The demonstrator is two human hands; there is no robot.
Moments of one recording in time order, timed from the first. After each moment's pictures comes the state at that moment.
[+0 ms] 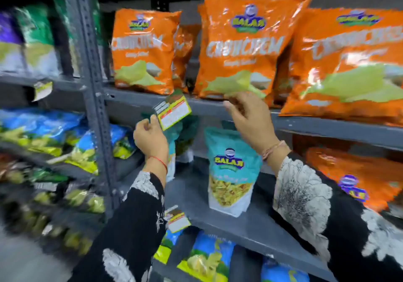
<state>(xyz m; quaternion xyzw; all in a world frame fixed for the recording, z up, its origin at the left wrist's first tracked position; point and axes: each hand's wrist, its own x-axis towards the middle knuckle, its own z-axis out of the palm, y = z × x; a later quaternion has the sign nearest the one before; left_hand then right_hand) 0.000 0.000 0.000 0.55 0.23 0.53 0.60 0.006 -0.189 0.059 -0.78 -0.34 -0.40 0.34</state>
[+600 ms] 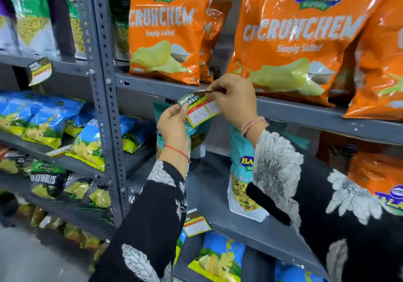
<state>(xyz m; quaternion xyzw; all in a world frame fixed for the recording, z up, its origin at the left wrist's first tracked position) 0.056 0.047 -0.001 0.39 0.10 0.36 0.84 0.053 -0.070 0.070 -0.80 -0.32 -0.38 0.34</state>
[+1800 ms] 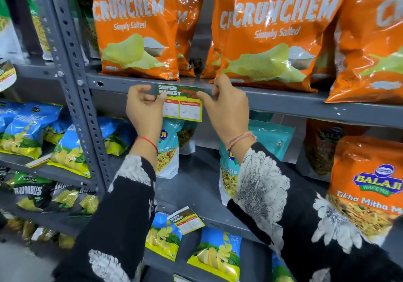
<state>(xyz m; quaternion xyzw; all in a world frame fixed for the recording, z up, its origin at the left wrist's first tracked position) 0.051 0.062 0.017 0.65 0.09 0.49 0.57 0.042 -0.086 0.038 -0.79 -0.21 -0.44 0.37</state>
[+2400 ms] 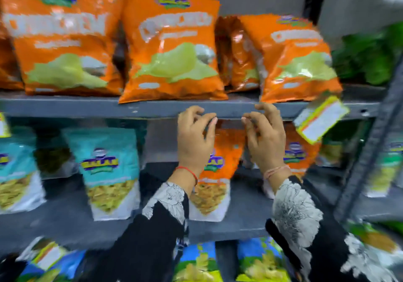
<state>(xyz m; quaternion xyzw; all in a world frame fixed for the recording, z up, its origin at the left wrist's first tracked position) -0.007 -0.353 -0.010 0.71 -0.25 0.49 0.44 -0.032 -0.501 -0.011 -0.75 -0.10 -0.61 0.23</state>
